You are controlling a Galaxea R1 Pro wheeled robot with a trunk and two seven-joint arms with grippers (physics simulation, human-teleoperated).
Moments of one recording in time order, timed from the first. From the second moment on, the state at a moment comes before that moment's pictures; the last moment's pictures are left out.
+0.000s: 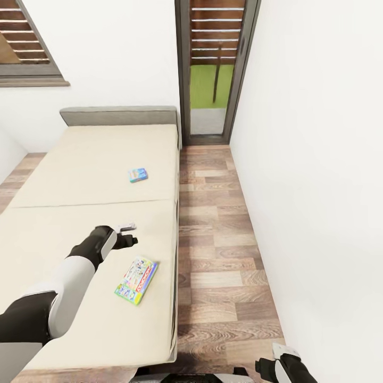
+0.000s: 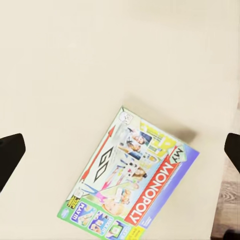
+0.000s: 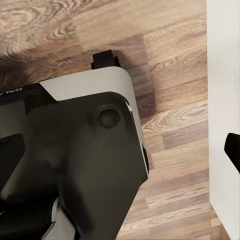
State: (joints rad) left arm -1.09 0.06 0.12 -0.40 0.00 0.65 0.00; right arm -0.35 -0.01 -0.10 -0.60 -0.16 0.52 -0.14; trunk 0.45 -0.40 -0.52
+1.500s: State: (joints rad) left arm -1.13 0.07 0.13 -0.43 -0.01 0.64 -0.05; right arm -0.35 -0.01 -0.10 -0.60 -0.16 0.51 -0.14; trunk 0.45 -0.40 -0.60
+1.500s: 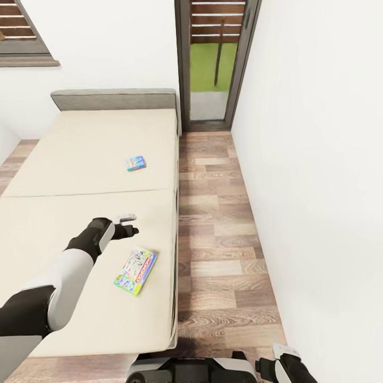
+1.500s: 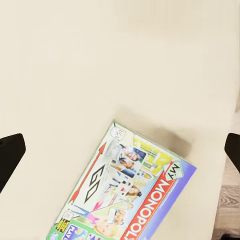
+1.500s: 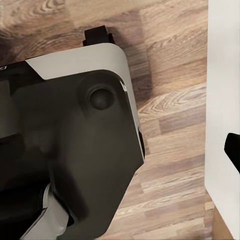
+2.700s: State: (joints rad) left arm -1.14 0.06 0.12 -0.43 -0.01 0.53 -0.04; right arm -0.35 -0.01 -0.10 -0.60 -0.16 0.51 -0.14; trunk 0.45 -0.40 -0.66
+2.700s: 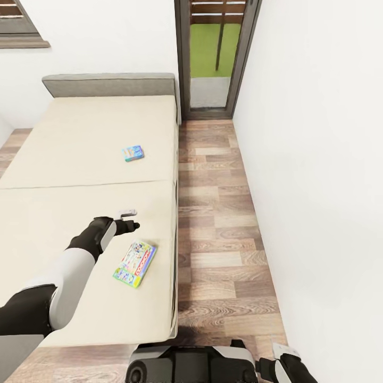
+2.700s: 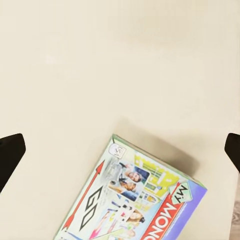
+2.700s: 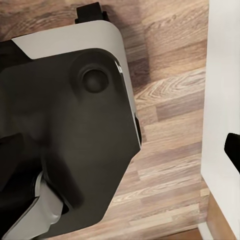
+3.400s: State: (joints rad) left arm -1.14 0.06 0.12 -0.43 -0.01 0.48 -0.04; right arm -0.35 -0.02 -0.10 -0.60 -0.16 0.51 -0.14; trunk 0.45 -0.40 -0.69
